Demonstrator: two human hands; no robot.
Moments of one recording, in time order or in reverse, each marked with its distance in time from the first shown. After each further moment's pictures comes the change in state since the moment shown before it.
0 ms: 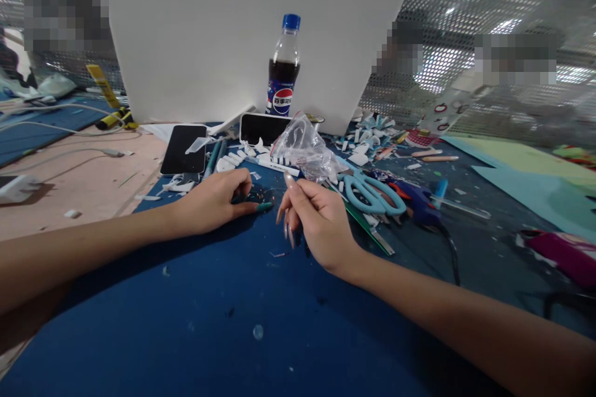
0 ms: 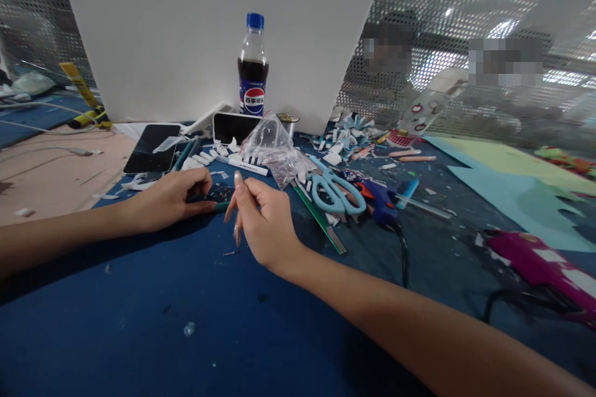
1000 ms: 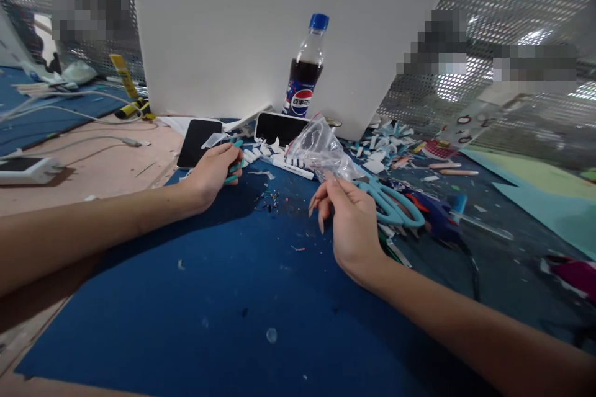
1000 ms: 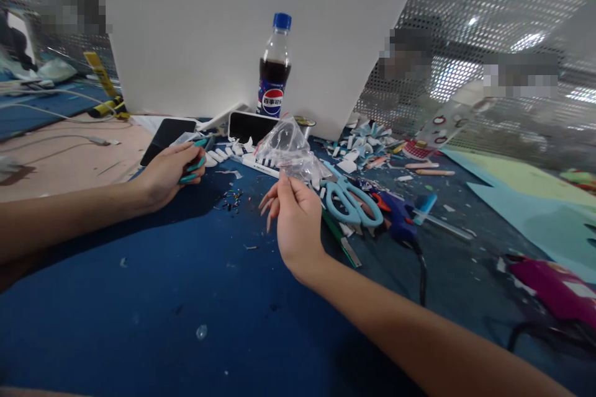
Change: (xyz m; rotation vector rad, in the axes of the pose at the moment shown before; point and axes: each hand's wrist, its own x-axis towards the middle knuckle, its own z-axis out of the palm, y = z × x) left_hand 0.014 -0.008 -0.009 -1.054 0.431 -0.452; right_hand 0.011 0.007 -0.003 0.080 0.309 0.125
